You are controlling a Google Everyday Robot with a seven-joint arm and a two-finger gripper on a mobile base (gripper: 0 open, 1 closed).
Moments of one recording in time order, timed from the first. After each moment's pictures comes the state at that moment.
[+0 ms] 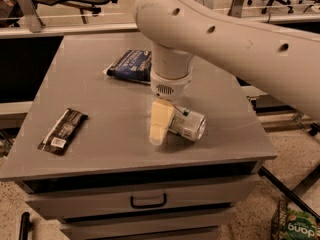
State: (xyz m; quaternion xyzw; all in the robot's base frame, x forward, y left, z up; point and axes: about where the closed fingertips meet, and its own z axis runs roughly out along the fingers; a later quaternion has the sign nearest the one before) arm 0.519 -0.029 0.834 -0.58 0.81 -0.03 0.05
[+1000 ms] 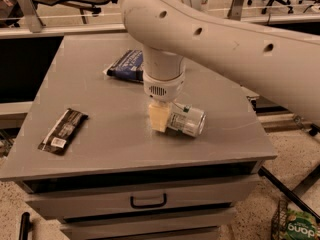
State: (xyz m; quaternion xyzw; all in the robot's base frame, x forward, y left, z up) arm 0.518 -0.020 0.831 -0.58 0.81 -0.05 0.04
